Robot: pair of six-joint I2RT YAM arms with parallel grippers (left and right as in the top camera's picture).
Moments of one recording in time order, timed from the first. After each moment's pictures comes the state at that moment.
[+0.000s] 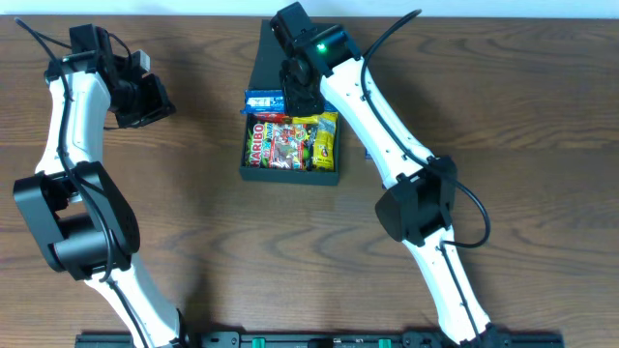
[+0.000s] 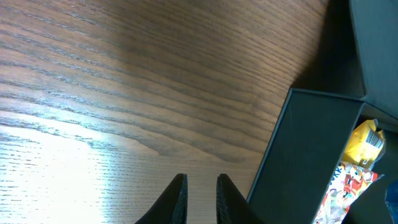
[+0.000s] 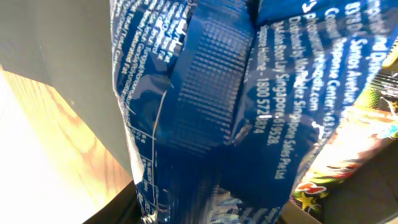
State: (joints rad) left arm 0.25 2.05 1.72 -1.00 0.42 -0.11; right arm 0.57 2.51 2.59 -1.30 -0.07 2.02
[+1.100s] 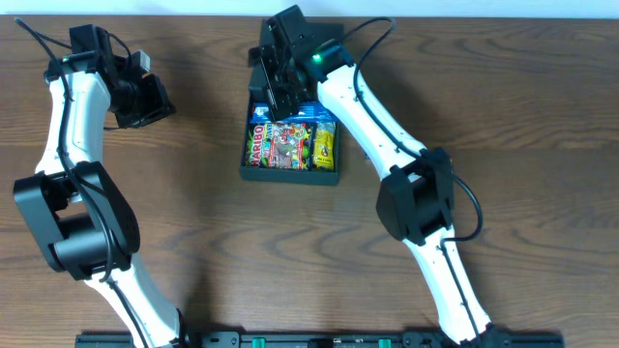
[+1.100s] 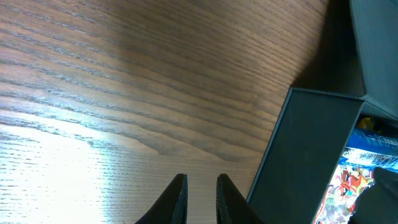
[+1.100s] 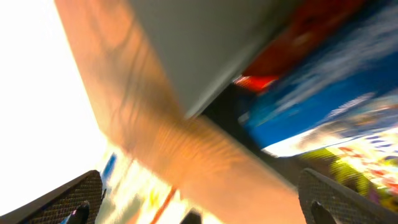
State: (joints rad) left arm 0.25 2.05 1.72 -1.01 0.42 -0.11; right arm 0.55 2.51 2.42 -0.83 -0.39 1.77
